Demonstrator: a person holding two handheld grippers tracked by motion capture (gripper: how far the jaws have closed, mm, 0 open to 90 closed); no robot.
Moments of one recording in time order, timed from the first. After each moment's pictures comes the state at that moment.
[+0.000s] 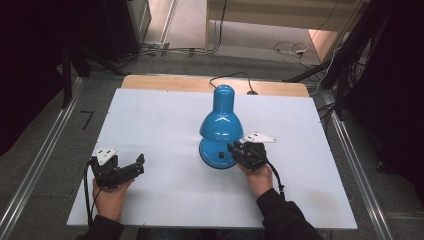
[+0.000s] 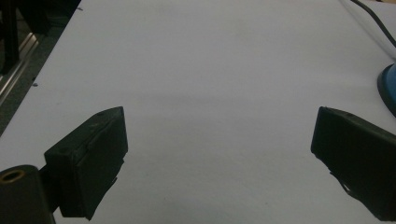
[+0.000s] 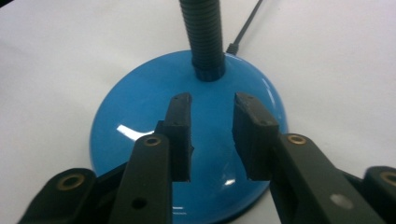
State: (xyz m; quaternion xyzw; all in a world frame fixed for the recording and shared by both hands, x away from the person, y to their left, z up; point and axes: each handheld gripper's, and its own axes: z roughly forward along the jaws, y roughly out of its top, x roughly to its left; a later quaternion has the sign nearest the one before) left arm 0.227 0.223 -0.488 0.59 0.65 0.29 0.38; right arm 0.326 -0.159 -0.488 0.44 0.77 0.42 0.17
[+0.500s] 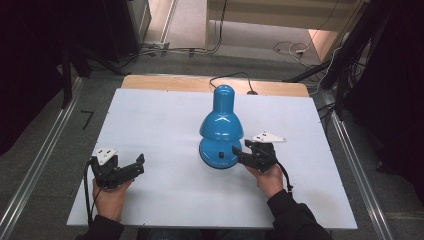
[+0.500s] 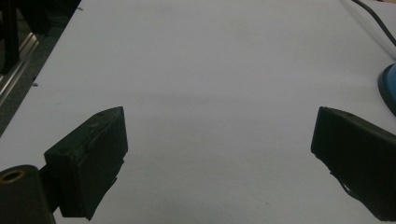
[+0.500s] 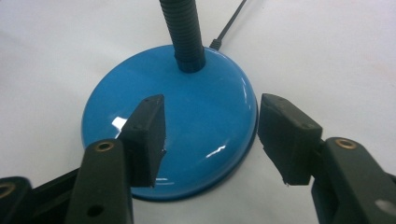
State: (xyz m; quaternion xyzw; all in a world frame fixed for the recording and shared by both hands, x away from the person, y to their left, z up) left arm 0.227 0.223 -0.488 0.59 0.65 0.29 0.38; right arm 0.323 -0.181 -0.478 0.44 0.78 0.41 0.17
